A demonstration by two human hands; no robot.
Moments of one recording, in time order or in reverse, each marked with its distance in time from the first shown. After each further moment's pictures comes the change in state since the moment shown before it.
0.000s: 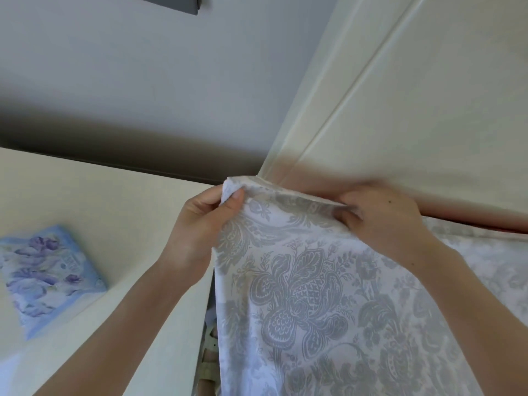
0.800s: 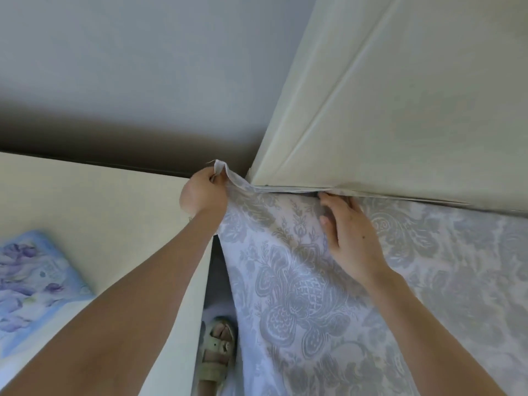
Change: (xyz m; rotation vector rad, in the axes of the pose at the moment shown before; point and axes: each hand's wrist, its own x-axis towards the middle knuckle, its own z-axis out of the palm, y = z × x) left_hand 0.121 -0.087 -0.026 1.056 0.603 -0.035; right_hand -0.021 -0.002 0.099 0.313 0.236 0.014
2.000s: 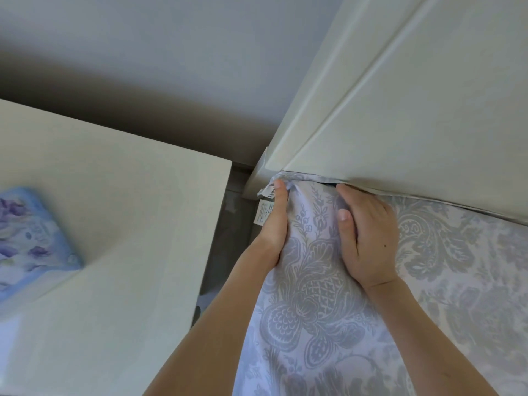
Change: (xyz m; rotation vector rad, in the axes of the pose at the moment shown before) left_hand -0.088 0.013 0.049 -0.978 -0.915 -0.397; right_hand -0.001 0.004 0.023 0.092 0.151 -0.086
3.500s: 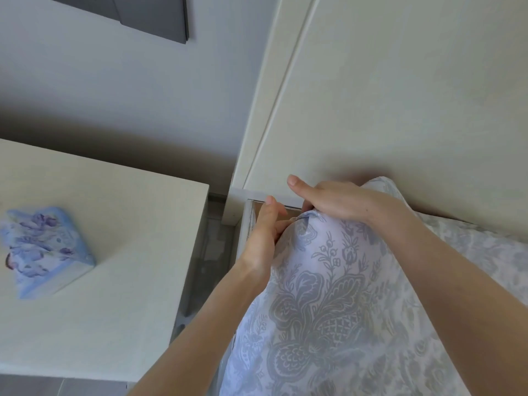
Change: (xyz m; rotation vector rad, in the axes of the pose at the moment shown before) left_hand -0.137 0.013 0.077 0.068 -0.061 0.228; right_hand 0.065 -0.069 -0.158 -0.180 -0.922 0.440
